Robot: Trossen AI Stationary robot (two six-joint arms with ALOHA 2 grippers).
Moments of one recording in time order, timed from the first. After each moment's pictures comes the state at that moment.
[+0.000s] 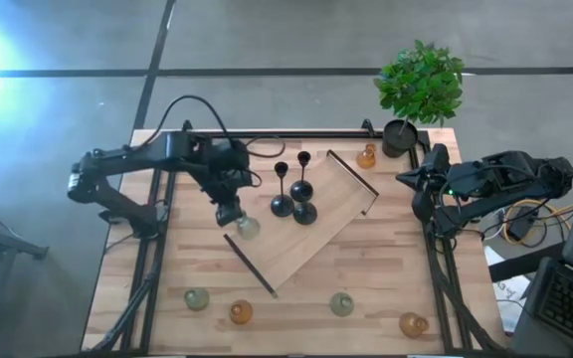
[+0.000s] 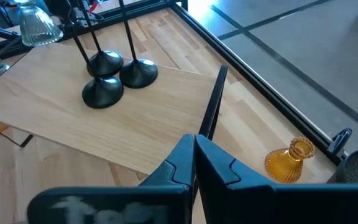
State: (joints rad) left arm 0.12 1.40 1.59 -1.29 0.36 -0.34; right arm 0.24 0.73 1.14 -1.12 0.55 0.52
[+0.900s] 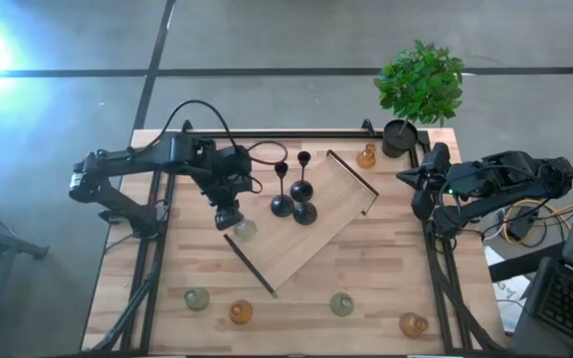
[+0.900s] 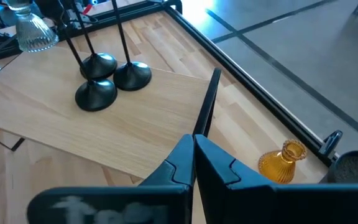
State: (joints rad) left arm 0.10 1.42 1.58 -1.33 0.32 -0.31; right arm 0.24 0.73 1.14 -1.12 0.58 0.51
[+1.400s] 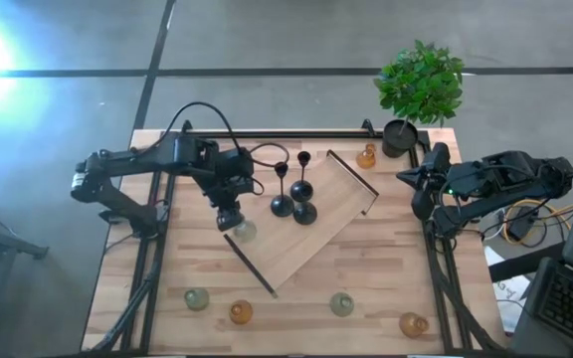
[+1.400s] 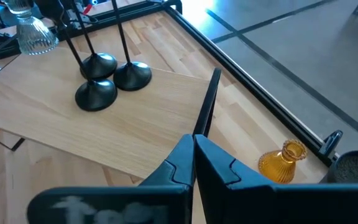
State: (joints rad) left arm 0.09 1.43 1.58 -1.34 0.32 -0.33; right arm 0.24 0.73 1.14 -1.12 0.58 0.51
